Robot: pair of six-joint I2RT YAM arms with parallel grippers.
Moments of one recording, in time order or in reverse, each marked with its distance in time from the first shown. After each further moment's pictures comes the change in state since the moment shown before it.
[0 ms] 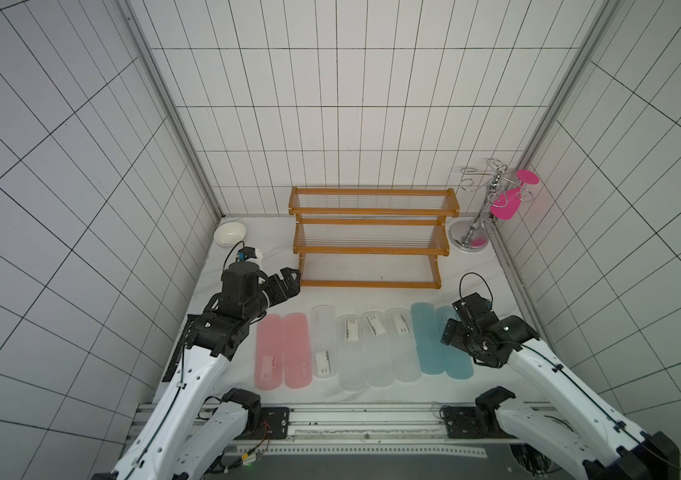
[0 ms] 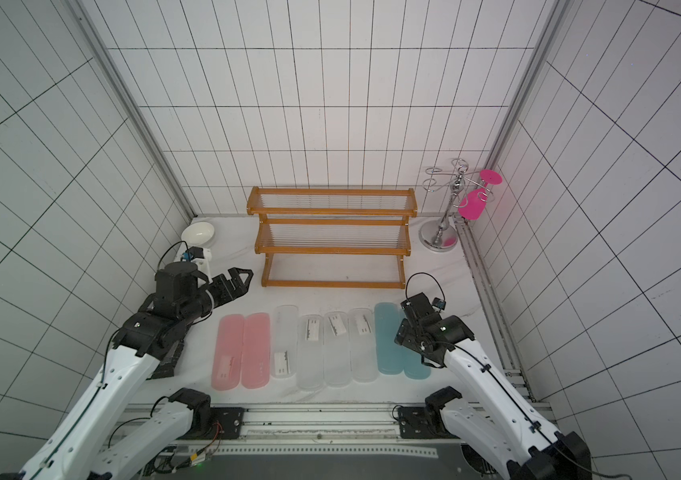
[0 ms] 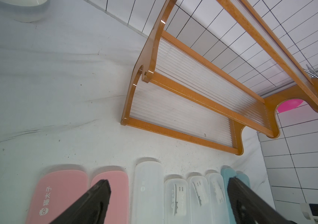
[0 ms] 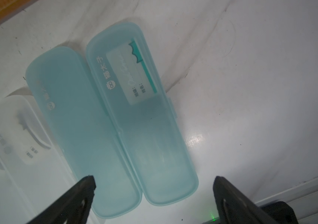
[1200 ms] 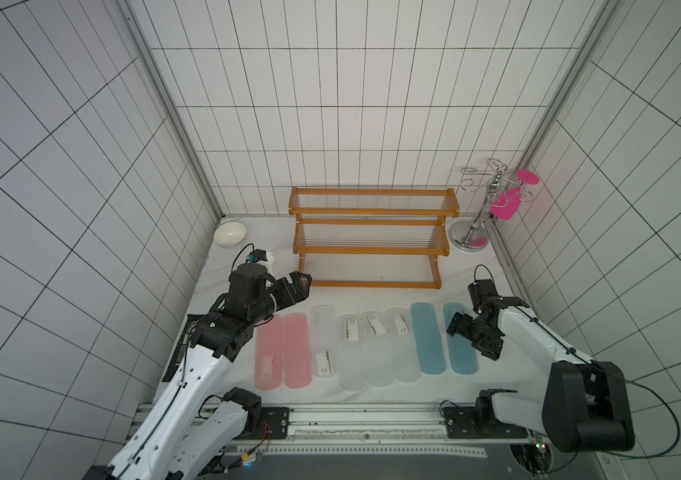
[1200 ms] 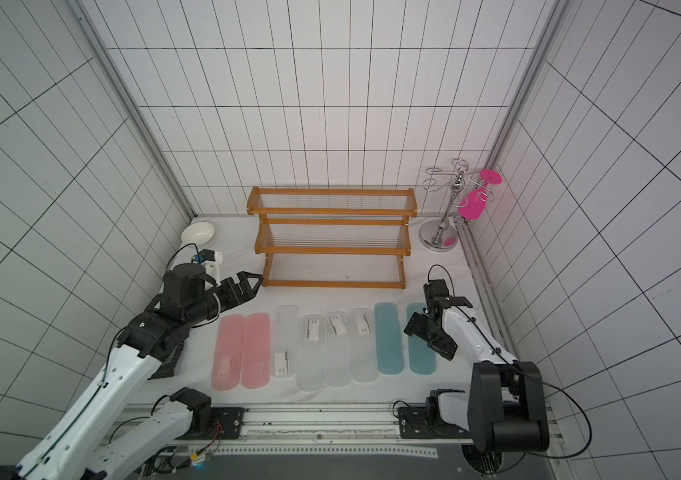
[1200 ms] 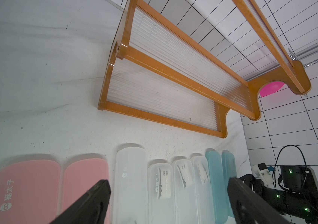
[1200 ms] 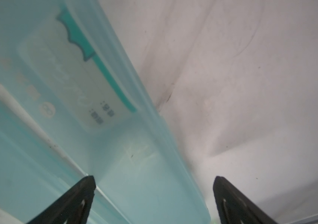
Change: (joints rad) left arm -0.077 0.012 -0.005 -0.002 0.047 -0.060; right arm -0.414 0.346 0.015 0.165 -0.200 -0.240
